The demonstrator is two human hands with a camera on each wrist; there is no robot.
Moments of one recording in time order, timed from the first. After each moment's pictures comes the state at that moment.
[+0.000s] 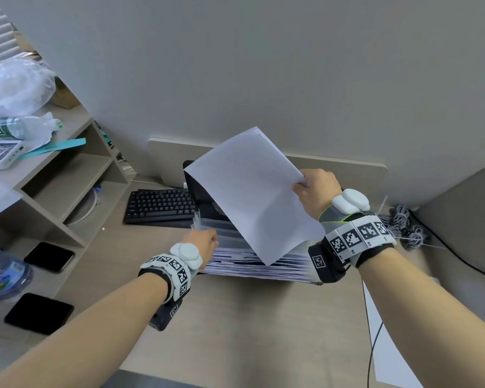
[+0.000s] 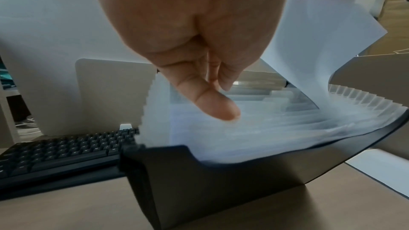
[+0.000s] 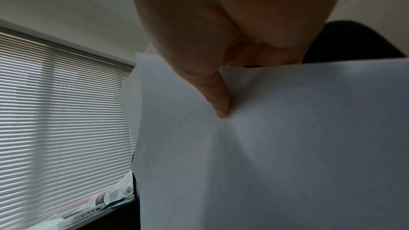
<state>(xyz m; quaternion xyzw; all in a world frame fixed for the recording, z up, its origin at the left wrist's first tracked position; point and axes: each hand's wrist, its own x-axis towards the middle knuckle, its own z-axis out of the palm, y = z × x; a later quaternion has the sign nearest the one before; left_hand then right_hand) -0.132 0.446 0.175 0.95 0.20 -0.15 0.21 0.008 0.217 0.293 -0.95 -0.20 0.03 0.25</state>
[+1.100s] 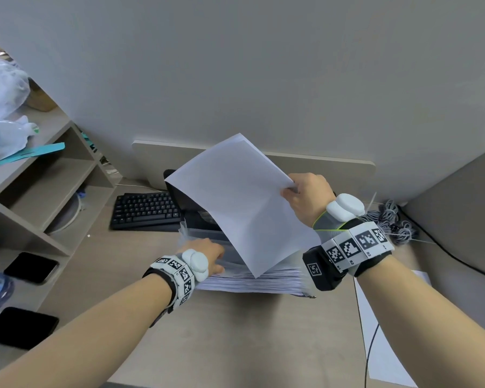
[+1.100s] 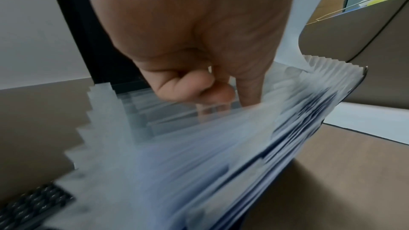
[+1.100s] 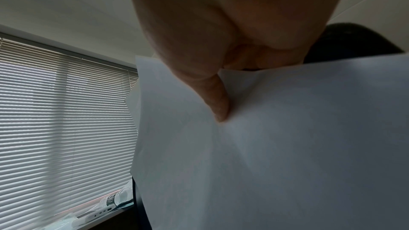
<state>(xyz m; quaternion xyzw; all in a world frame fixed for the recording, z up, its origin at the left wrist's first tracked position) -0.105 0.426 0.164 0.96 0.00 -0.26 -0.02 -0.002 0.209 0.302 -0.94 -0.22 0.05 0.26</state>
